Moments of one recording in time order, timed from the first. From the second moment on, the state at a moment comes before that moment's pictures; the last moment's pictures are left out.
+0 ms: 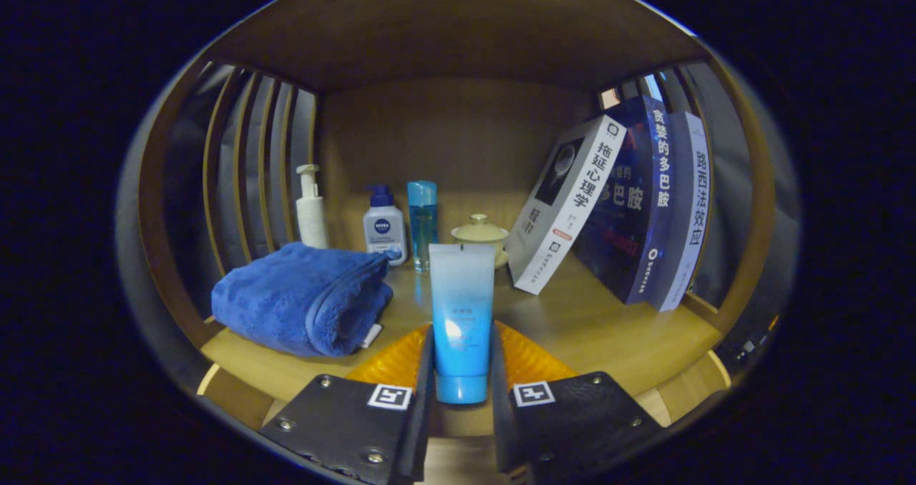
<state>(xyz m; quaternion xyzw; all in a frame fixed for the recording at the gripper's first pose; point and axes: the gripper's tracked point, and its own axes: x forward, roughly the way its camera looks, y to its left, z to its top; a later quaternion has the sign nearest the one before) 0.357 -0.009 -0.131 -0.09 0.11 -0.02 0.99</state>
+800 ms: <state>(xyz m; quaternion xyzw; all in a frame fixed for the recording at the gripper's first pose) 0.346 -0.007 -0.137 -0.10 0.13 -0.03 0.99</state>
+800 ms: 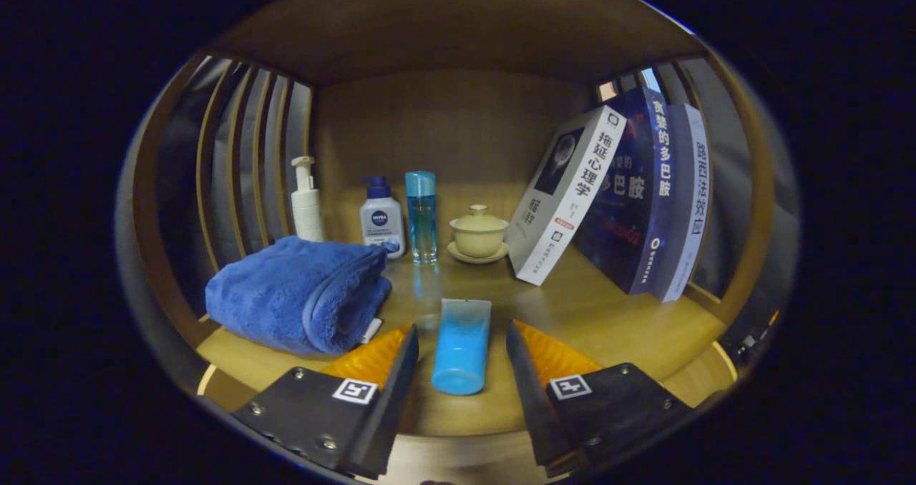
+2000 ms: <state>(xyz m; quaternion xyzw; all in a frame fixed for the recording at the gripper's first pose) 0.125 -0.009 -0.064 -0.06 0.08 0.01 1.00</state>
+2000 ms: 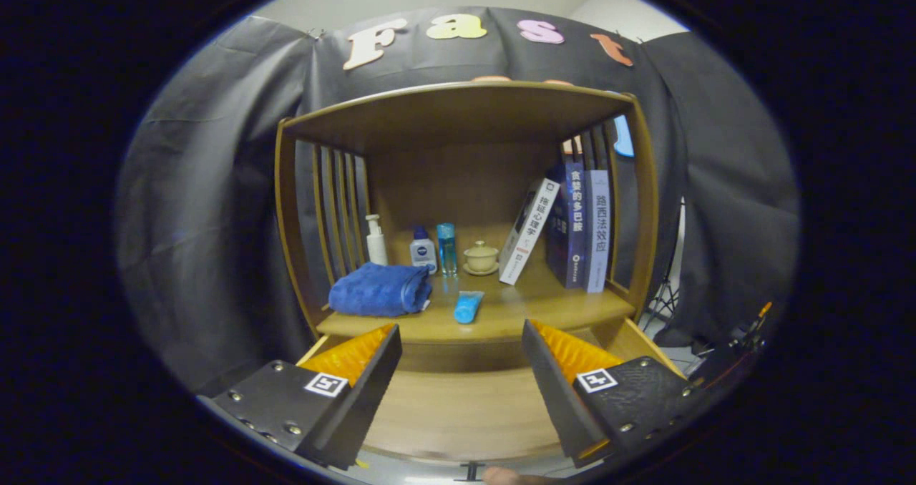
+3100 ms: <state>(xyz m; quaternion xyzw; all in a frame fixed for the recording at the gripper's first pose) 0.052 -0.041 -0.208 -0.10 0.06 -0.02 0.99</state>
